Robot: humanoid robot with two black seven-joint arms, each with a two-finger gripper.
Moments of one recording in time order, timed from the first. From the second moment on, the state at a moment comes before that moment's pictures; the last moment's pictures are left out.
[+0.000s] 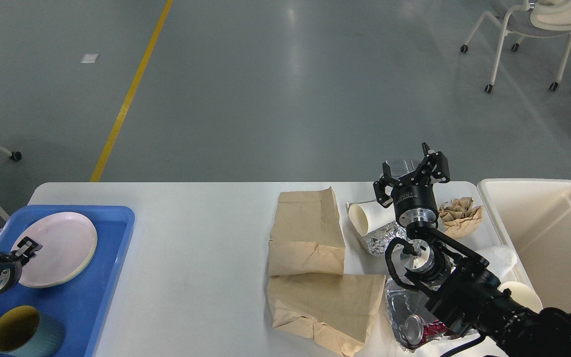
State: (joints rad) left arm -1.14 0.68 0.96 -0.95 -0.25 0.22 0.12; right arm 0.63 -0.02 0.70 0.57 0.12 0.09 0.65
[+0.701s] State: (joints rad) left arm -1.21 0.83 0.51 -0.96 -0.25 -0.11 0.10; right arm 0.63 -0.02 0.70 0.57 0.12 0.09 0.65
